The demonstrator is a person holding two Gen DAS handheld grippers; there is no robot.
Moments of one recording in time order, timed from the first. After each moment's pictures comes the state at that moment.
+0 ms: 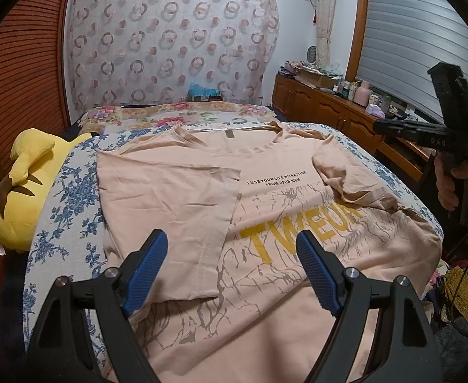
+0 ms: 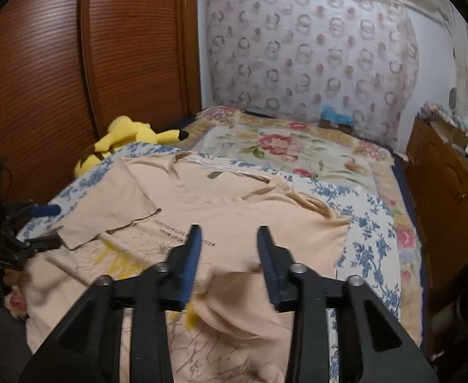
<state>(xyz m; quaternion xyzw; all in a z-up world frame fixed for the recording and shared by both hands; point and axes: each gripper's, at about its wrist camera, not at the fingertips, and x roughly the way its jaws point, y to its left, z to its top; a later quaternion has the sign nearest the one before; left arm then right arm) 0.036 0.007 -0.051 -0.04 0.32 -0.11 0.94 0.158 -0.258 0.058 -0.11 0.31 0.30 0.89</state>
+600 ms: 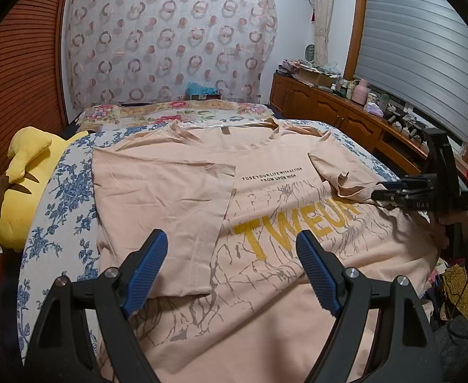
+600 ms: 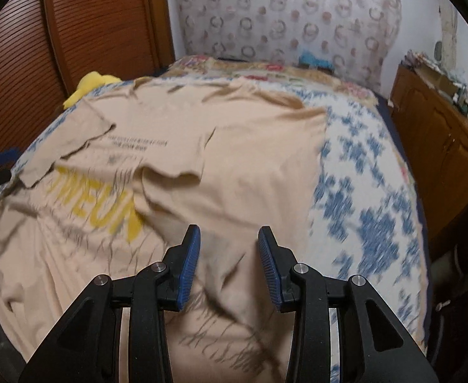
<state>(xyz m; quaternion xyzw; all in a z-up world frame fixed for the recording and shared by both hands) 0.036 0.000 -0.054 -0.04 0.33 -0.11 0.94 0.146 -0.308 -0.036 -0.11 0.42 0.25 0.86</state>
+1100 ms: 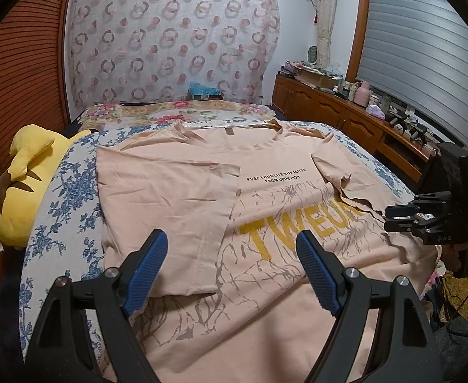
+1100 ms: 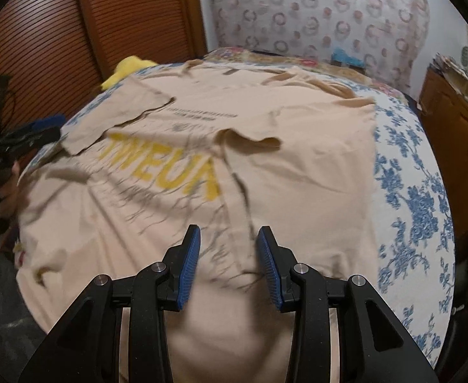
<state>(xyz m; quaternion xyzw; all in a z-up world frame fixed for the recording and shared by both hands) 0.035 0.005 -0.057 -0.05 0.32 -0.11 0.94 0.097 -0.280 -0.033 -0.12 0.43 0.31 0.84</state>
